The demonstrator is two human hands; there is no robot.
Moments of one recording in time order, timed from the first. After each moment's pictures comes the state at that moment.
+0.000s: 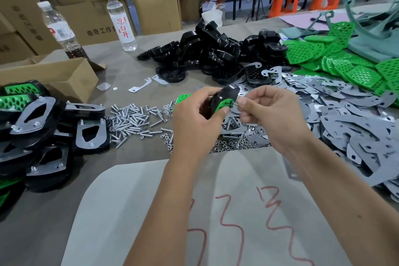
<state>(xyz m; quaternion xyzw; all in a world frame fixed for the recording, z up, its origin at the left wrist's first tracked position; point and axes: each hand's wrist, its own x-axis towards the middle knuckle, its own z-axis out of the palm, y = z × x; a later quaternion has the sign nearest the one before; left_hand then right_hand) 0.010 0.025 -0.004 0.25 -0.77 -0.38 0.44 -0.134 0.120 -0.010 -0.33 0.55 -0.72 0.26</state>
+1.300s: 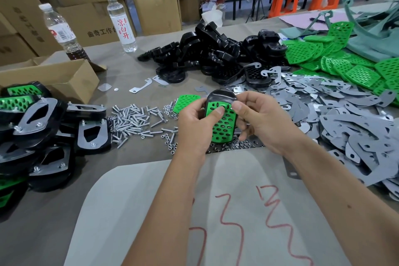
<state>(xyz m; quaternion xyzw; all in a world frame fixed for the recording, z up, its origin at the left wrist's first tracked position) 0.004 0.033 -0.014 0.30 -0.60 -0.62 0.40 -0.131 0.117 -0.014 -0.42 0.53 -0.65 0.35</state>
